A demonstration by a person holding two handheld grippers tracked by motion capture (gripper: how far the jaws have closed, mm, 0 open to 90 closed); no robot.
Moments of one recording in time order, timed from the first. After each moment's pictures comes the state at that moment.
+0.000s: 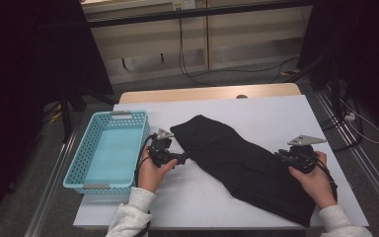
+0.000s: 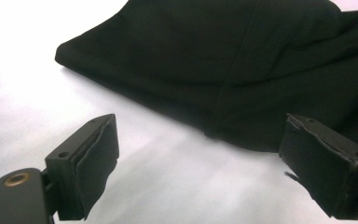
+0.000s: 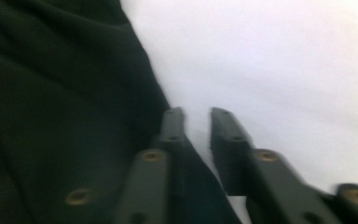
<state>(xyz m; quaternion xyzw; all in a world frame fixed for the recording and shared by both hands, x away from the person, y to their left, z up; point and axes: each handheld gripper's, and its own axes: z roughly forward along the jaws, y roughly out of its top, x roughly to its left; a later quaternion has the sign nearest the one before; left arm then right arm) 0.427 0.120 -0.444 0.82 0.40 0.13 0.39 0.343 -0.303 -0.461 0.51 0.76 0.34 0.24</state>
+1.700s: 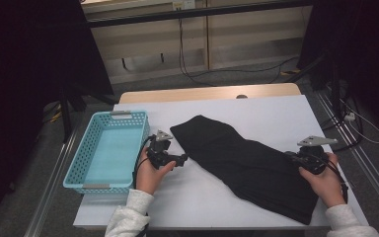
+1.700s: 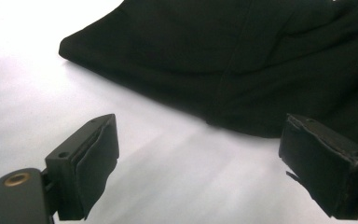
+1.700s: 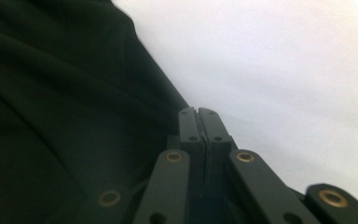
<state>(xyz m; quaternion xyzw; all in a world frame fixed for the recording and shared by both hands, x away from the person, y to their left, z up) 0.422 0.125 -0.444 0.82 0.39 0.14 0.38 0.336 -0.324 -0.459 0.51 0.76 0.32 0.24</state>
